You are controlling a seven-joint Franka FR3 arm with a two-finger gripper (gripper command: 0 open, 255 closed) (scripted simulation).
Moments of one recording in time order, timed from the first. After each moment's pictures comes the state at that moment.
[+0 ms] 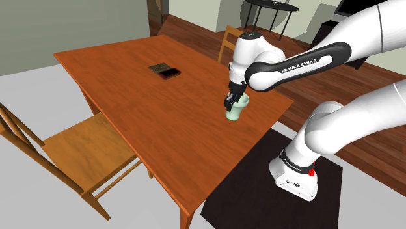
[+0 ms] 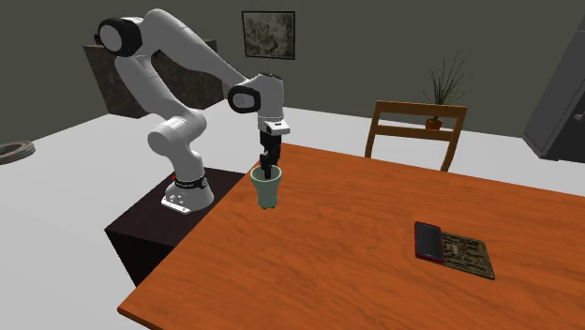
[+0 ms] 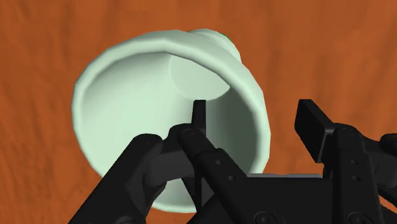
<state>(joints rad) -0.03 -0.52 0.12 -2.76 -0.12 2.24 0.17</state>
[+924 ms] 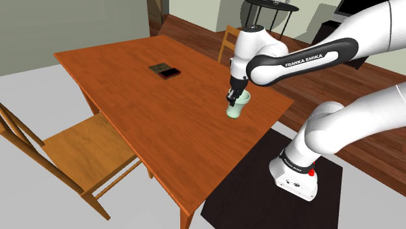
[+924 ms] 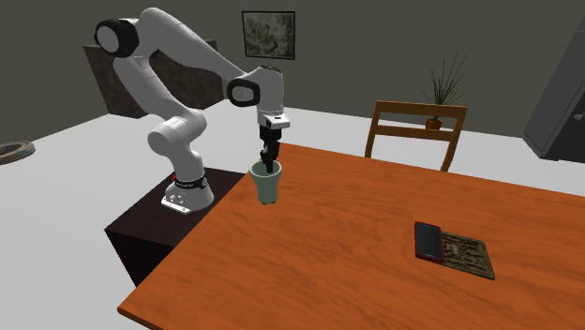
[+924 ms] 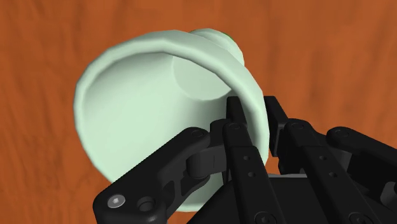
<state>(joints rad) -0.03 -0.56 0.12 -2.73 -0.11 2.17 0.15</state>
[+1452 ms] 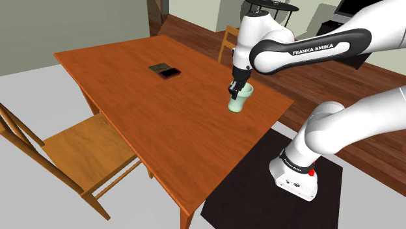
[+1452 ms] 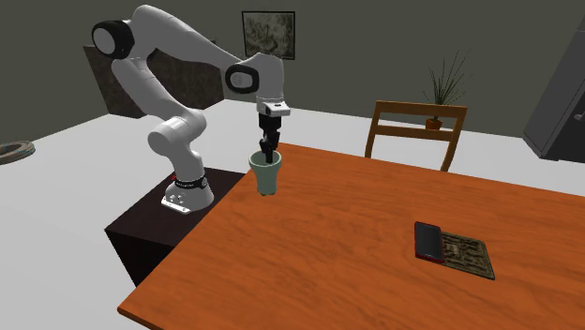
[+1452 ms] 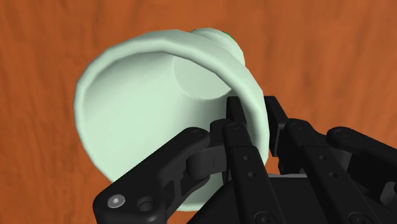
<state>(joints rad) -0.02 -0.60 0.11 -2.65 -0.10 2.05 0.13</state>
